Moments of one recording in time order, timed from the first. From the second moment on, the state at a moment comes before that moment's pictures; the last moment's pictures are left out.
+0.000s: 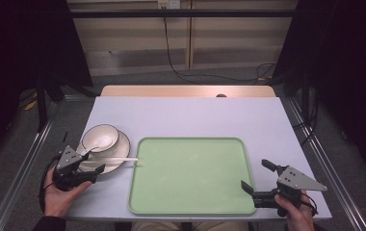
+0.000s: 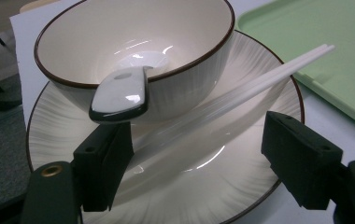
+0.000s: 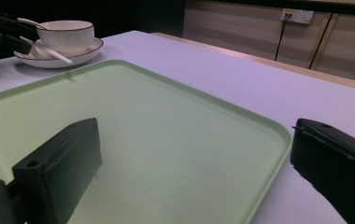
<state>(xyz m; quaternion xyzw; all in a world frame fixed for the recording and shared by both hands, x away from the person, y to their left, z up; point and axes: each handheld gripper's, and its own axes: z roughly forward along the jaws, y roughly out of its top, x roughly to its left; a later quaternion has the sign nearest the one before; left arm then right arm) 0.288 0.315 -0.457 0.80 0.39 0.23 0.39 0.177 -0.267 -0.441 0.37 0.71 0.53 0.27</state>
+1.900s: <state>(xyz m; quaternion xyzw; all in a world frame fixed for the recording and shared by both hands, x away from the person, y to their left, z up) 0.313 0.312 -0.451 0.90 0.27 0.13 0.32 0.179 -0.269 -0.442 0.39 0.70 0.54 0.26</state>
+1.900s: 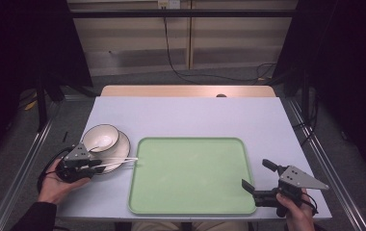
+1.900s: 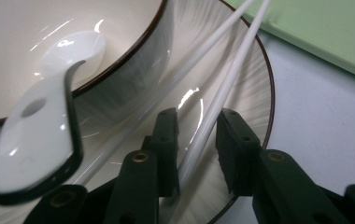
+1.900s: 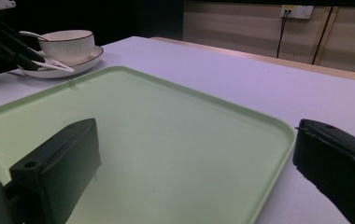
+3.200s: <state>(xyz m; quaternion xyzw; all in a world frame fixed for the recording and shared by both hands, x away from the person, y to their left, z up) 0.299 0.303 -0.435 0.88 0.26 0.13 0.36 0.180 -0.271 -0.442 0.39 0.69 0.54 0.26</state>
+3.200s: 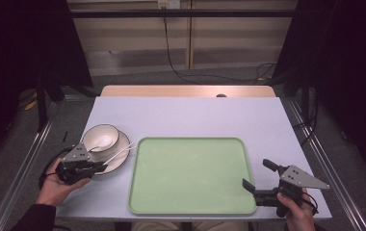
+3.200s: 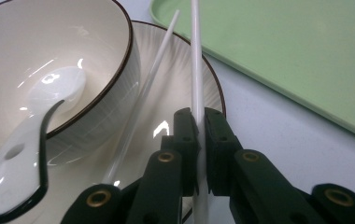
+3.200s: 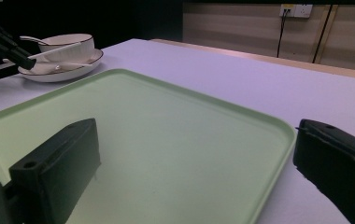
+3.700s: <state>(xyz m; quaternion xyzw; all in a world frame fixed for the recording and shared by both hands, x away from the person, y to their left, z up) 0.275 0.296 -0.427 0.86 0.31 0.12 0.39 0.179 -0.270 -0.442 0.40 0.69 0.55 0.25</state>
